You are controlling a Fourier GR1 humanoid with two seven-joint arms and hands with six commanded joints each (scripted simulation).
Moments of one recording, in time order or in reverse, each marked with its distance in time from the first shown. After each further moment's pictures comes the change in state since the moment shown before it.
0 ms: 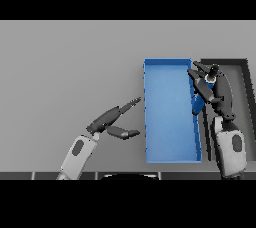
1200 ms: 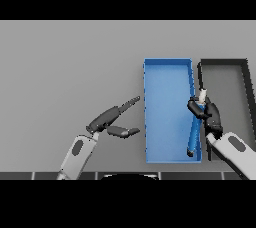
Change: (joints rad) left arm -0.006 0.008 0.000 0.006 -0.025 0.018 -0.011; right arm 0.031 -0.548 0.655 0.151 -0.547 -0.603 0.000
